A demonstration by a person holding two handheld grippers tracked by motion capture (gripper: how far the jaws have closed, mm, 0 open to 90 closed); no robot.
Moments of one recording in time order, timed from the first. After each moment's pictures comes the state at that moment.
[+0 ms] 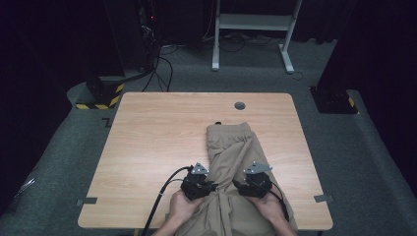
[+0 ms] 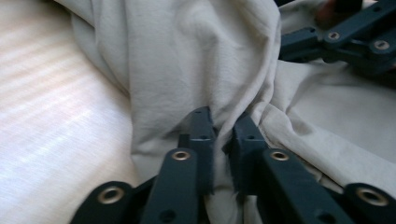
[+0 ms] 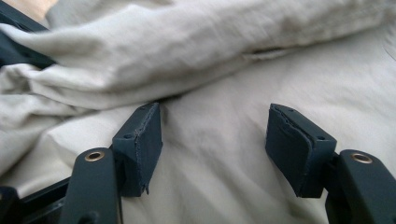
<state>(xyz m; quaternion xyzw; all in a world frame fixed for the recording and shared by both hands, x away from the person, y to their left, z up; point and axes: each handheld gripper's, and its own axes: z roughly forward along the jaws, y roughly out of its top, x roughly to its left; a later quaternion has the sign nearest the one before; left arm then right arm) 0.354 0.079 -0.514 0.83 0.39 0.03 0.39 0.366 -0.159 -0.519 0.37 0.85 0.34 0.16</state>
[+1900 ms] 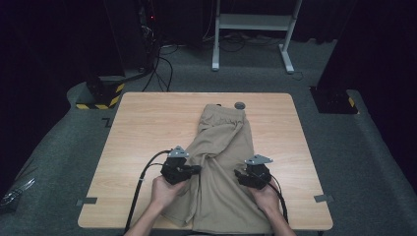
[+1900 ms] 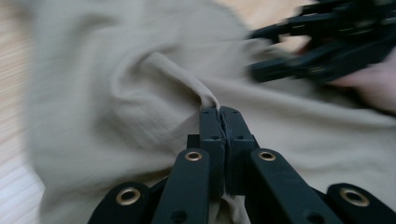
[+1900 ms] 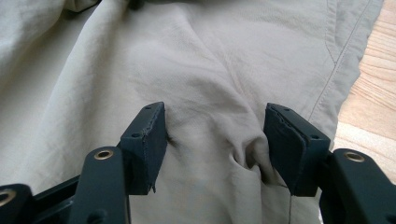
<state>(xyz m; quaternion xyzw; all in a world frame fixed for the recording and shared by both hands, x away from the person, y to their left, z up) 0.368 0.121 -0.466 0.82 0.36 0.03 0.43 0.388 -0.160 -0.520 0.42 0.82 0.34 0.18</state>
